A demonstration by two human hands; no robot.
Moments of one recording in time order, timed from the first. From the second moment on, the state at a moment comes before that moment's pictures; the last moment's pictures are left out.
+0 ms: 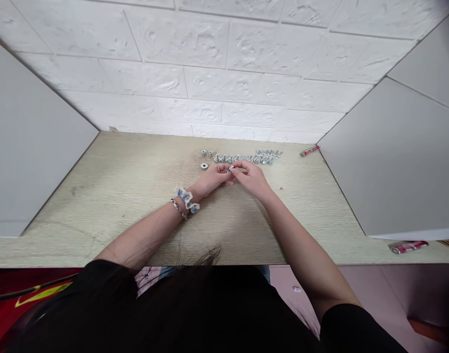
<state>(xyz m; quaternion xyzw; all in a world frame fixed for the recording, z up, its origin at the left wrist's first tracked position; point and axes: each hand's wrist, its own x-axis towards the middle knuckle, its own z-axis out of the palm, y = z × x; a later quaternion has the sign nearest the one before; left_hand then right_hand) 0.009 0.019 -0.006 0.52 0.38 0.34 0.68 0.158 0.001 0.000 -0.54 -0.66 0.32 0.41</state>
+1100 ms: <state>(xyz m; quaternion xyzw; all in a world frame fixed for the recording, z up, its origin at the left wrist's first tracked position) 0.008 0.016 -0.003 0.66 0.32 0.29 0.61 0.157 0.000 0.002 -0.52 -0.69 0.28 0.41</state>
